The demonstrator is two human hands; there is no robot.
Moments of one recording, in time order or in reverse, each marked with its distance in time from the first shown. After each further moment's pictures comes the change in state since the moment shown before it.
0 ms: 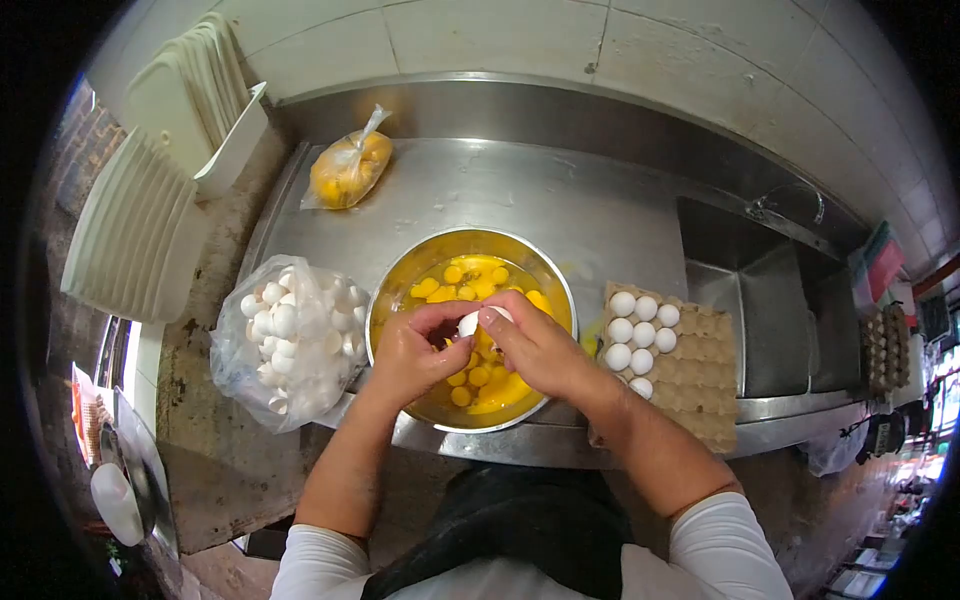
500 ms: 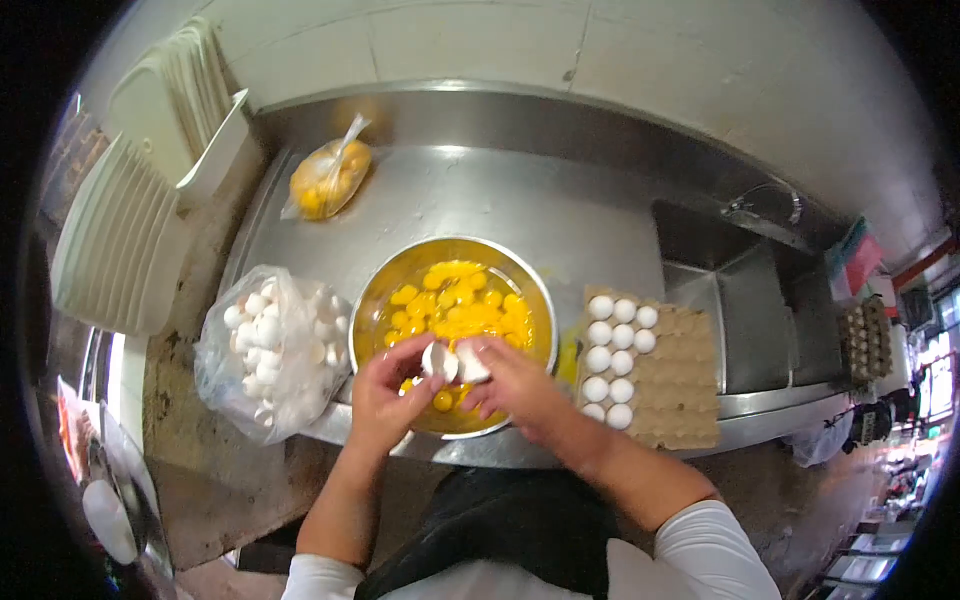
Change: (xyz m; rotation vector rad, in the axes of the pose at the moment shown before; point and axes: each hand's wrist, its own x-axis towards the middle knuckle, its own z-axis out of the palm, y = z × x) left_hand -0.046 -0.019 0.005 -0.319 0.091 -0.019; right_hand -0.029 0.009 0.029 0.523 -0.002 0.247
